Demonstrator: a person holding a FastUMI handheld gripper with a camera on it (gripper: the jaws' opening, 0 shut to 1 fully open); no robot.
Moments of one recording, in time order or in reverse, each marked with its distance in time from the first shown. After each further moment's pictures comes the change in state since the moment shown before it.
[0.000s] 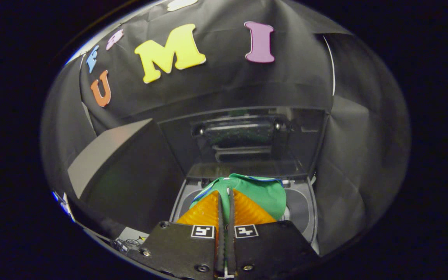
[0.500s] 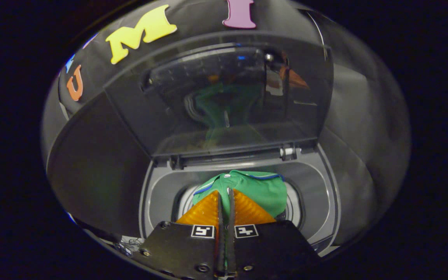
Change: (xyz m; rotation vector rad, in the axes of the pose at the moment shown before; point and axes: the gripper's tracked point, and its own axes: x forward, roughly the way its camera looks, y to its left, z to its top) arm 0.089 -0.034 -0.069 0.107 0.182 -0.112
